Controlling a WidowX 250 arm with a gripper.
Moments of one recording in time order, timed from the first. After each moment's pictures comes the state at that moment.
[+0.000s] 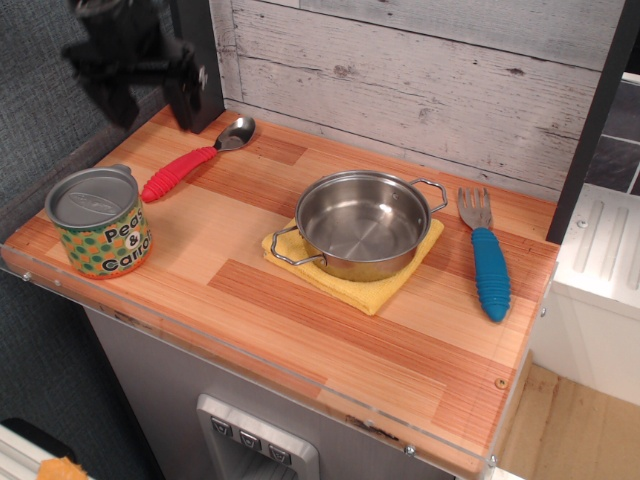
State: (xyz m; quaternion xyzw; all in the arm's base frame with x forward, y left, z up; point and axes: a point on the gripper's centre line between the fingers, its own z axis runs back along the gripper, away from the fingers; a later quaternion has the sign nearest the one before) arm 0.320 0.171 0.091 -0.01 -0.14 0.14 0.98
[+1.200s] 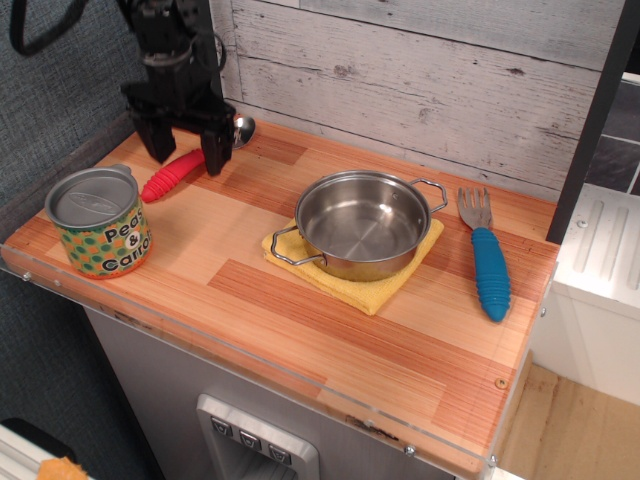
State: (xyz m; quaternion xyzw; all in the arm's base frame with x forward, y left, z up) arm 0.342 0.174 0.025 0.04 -0.07 0.07 0.99
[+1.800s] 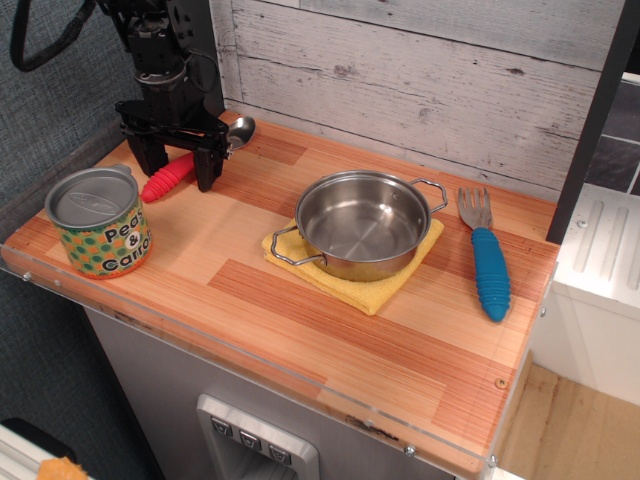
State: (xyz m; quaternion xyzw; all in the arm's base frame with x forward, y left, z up) arm 0.338 0.182 0.012 0.05 -0.06 0.08 0.99
